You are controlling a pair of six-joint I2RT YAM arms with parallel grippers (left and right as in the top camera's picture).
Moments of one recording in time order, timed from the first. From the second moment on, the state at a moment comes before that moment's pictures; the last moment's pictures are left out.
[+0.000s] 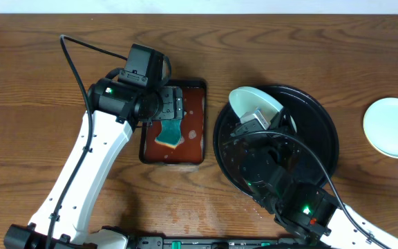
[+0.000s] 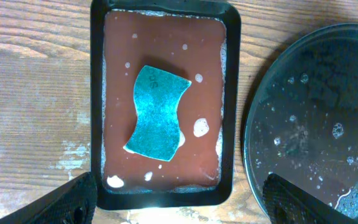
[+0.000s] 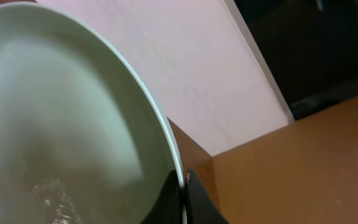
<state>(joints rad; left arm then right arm) -0.32 1.47 1.43 -1.10 0.04 -0.36 1.00 1.03 0.78 -0.20 1.22 -0.50</state>
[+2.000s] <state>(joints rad) -0.32 1.47 1.43 -1.10 0.04 -0.36 -0.77 1.37 0.95 -0.41 -0.21 0.44</state>
